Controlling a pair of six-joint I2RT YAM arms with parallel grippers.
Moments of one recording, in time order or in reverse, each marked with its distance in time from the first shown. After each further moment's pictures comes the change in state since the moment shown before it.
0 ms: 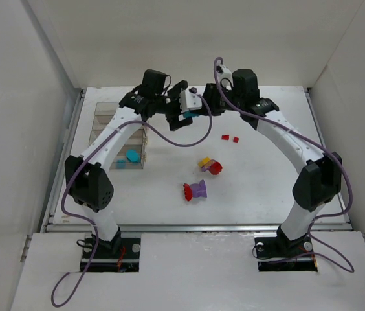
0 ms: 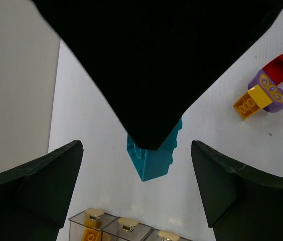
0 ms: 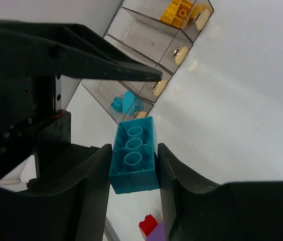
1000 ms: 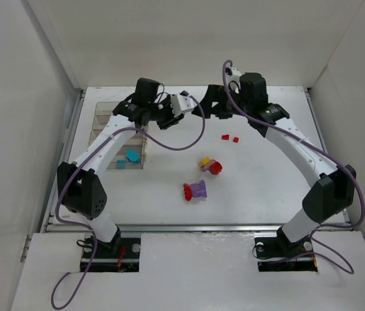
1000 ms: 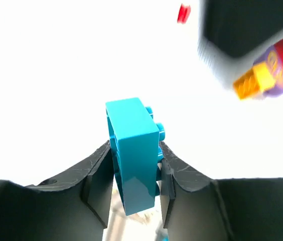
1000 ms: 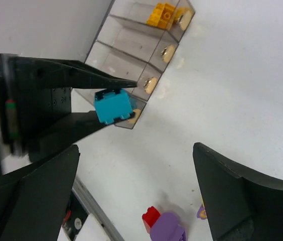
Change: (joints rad) left arm 0.002 -0.090 -0.152 0.067 -0.127 -0.135; right arm 0.012 -0.117 -0.088 -0.026 0.101 0.025
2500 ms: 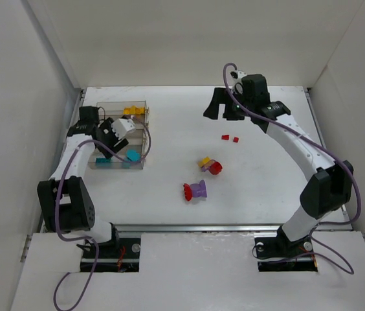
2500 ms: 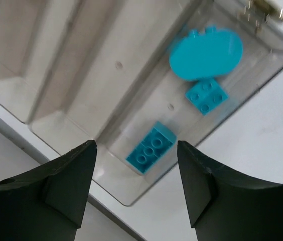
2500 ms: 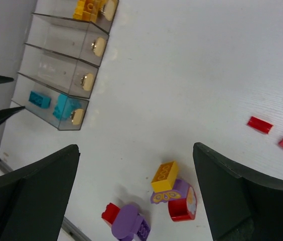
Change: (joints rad) left arm 0.560 -0.185 -0.487 -0.087 -0.183 0.257; right arm -0.062 0.022 0.008 -0.138 0.165 -0.079
